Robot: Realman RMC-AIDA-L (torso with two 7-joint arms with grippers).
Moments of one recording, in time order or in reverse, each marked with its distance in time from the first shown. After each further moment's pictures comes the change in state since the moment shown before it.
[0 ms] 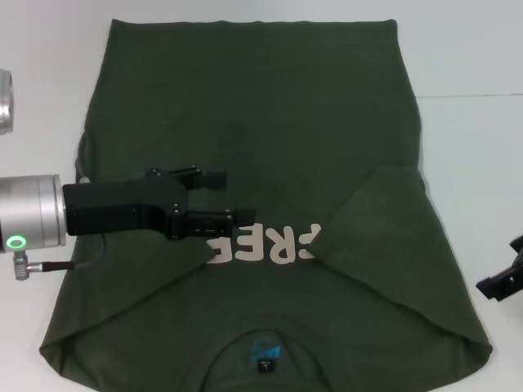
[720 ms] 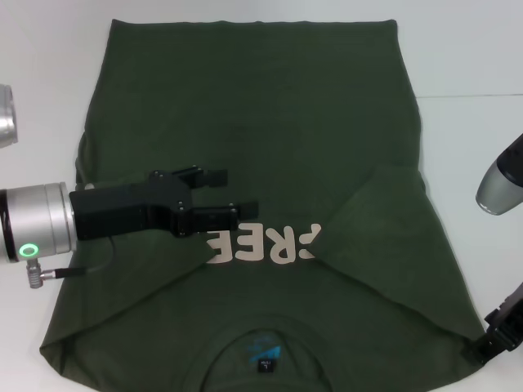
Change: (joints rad) left arm 0.015 -0.010 -0.002 -0.073 -0.052 -0.061 0.041; right arm -0.003 0.004 -0.136 0.189 0.010 0.020 0.074
